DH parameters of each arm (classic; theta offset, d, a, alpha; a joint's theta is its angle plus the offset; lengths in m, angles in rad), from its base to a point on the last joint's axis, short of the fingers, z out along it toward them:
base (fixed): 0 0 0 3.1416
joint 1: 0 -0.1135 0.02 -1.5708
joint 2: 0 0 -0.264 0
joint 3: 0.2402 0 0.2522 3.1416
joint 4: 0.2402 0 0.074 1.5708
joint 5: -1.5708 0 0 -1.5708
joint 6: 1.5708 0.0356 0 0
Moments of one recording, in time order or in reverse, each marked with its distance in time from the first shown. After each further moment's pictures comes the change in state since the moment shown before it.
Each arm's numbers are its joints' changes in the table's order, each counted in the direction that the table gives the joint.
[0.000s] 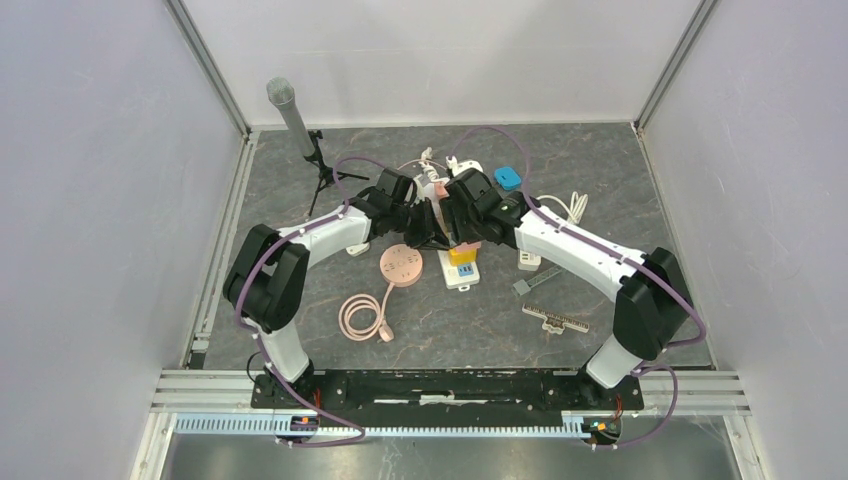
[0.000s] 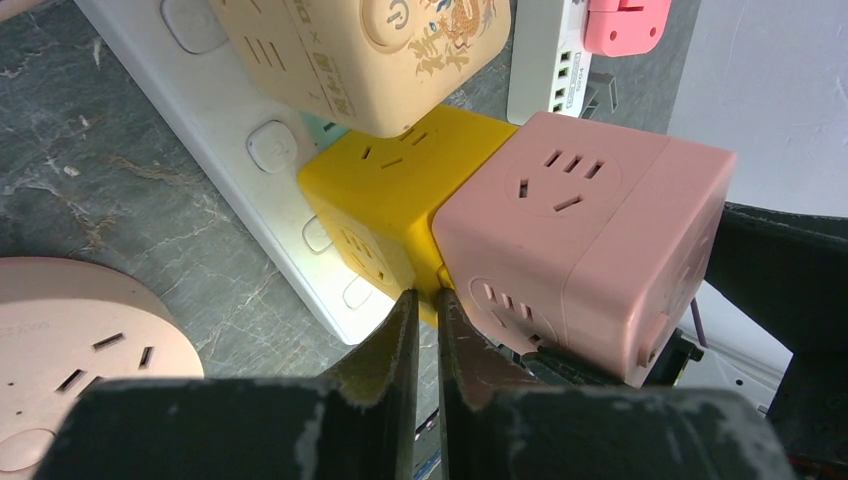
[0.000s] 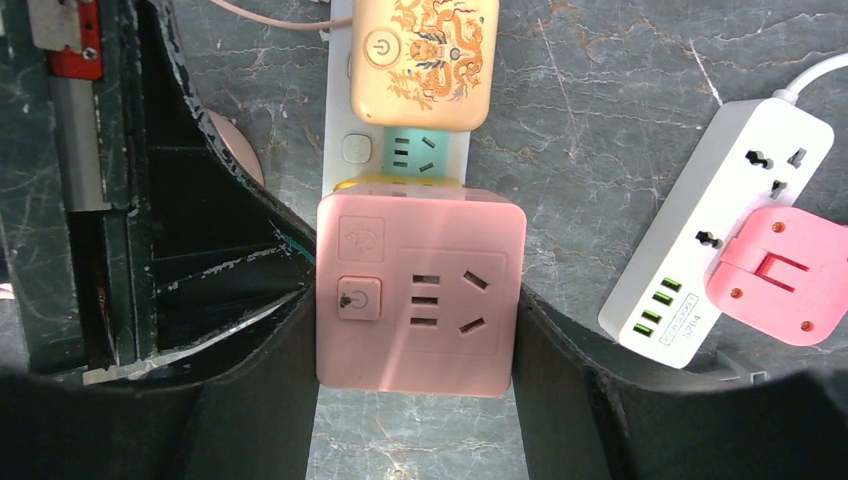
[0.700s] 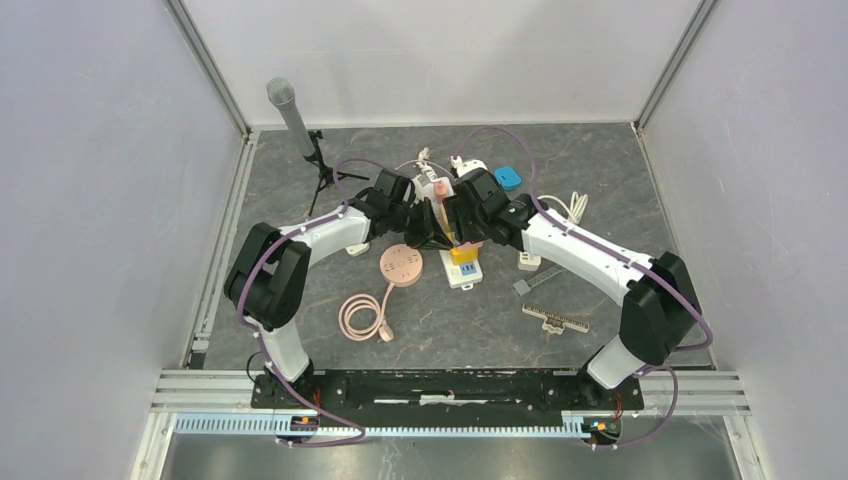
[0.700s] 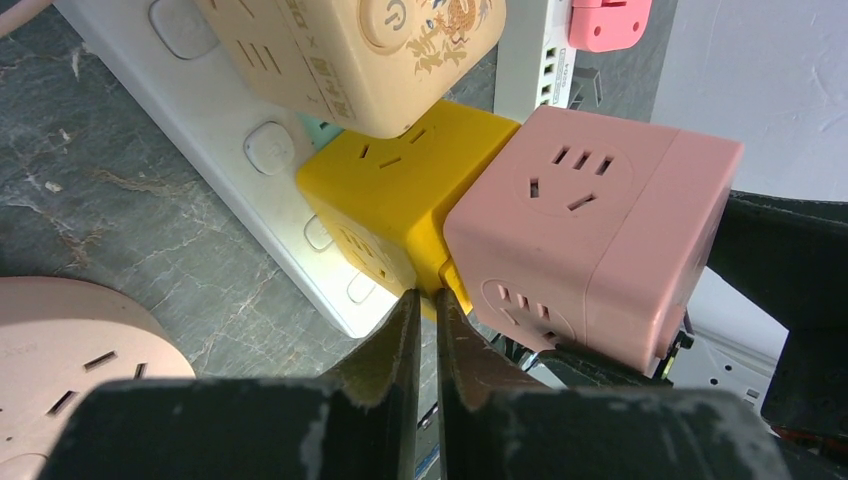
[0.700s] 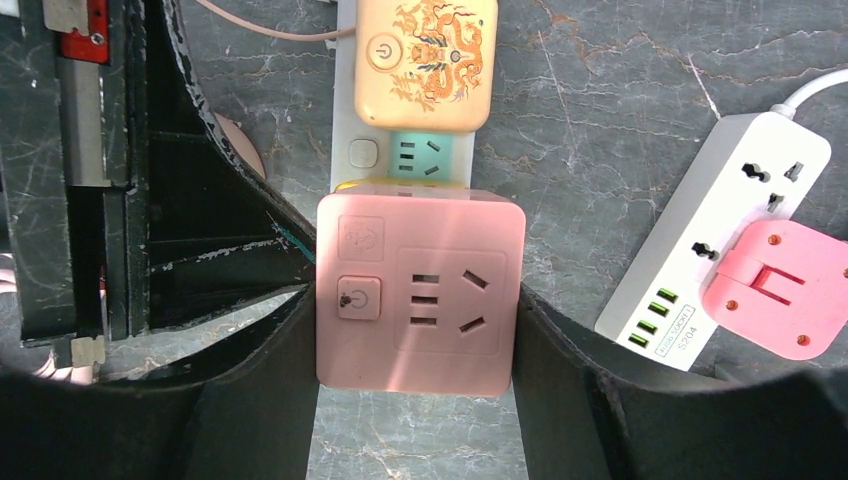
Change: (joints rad) left arm -0.014 -0.011 -0.014 -0.039 -0.049 0.000; right arm 0.012 0.040 -0.049 -0.052 0.018 -0.033
